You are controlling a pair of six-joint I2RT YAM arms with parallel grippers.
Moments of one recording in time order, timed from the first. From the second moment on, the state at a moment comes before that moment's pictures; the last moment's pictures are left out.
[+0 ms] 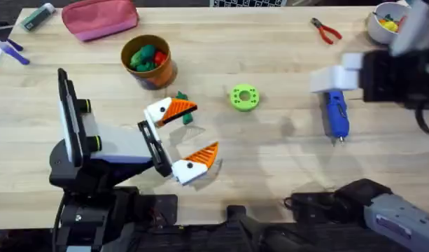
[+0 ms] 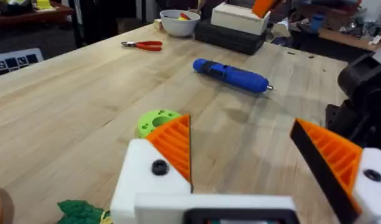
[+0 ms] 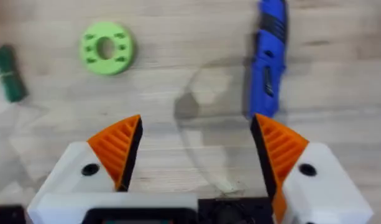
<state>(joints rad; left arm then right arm) -0.01 0.01 0.01 -0.11 1.07 -0.01 0.33 1.02 1.26 -1.35 0.14 0.34</state>
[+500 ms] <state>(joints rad) -0.01 0.01 0.01 -0.11 1.07 -0.01 0.11 1.00 1.15 -1.37 0.19 0.40</state>
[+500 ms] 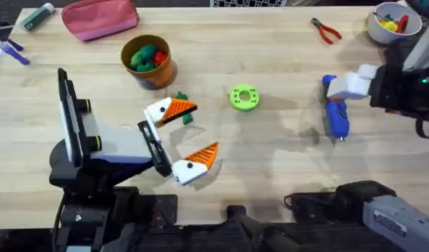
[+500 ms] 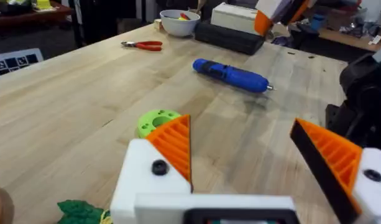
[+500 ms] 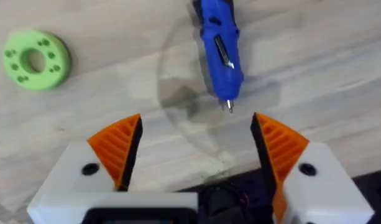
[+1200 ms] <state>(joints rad) -0.01 0.01 0.01 -0.11 1.07 -0.01 0.11 1.17 1.14 -1.36 0.19 0.40</state>
